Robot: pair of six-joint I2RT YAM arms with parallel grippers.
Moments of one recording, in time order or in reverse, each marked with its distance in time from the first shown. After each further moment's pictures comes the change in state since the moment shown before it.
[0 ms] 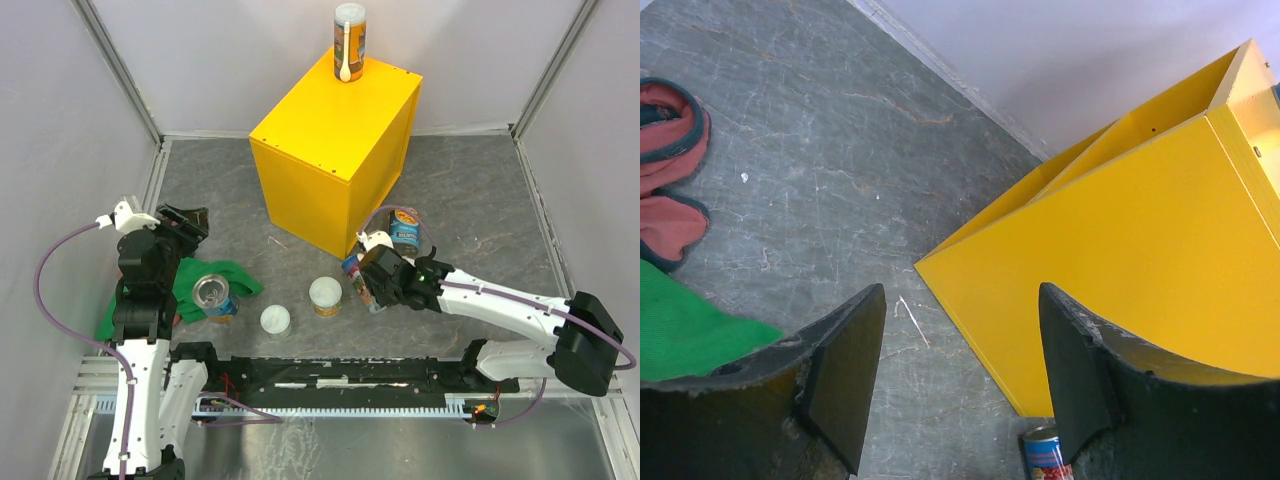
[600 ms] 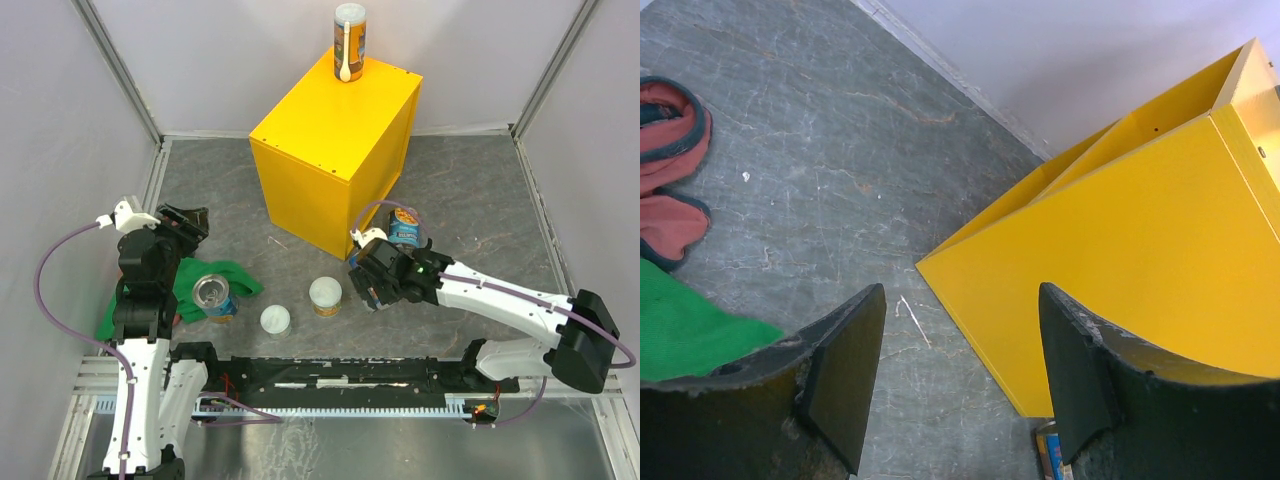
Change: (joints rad) left arm 0.000 0.003 -0.001 0.001 -0.003 0.000; right arm 0.000 0.019 0.145 -0.173 -0.043 -0.069
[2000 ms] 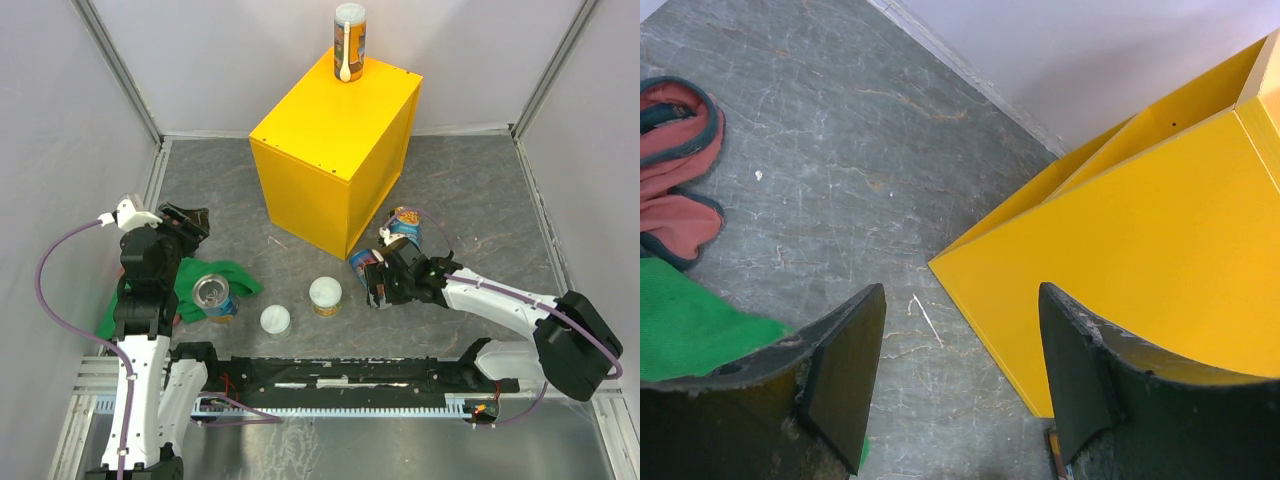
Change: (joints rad) left arm -0.007 0.018 -0.002 -0.001 -0.021 0.022; right arm -0.238 -0.003 -0.313 0.377 -0.242 0.111
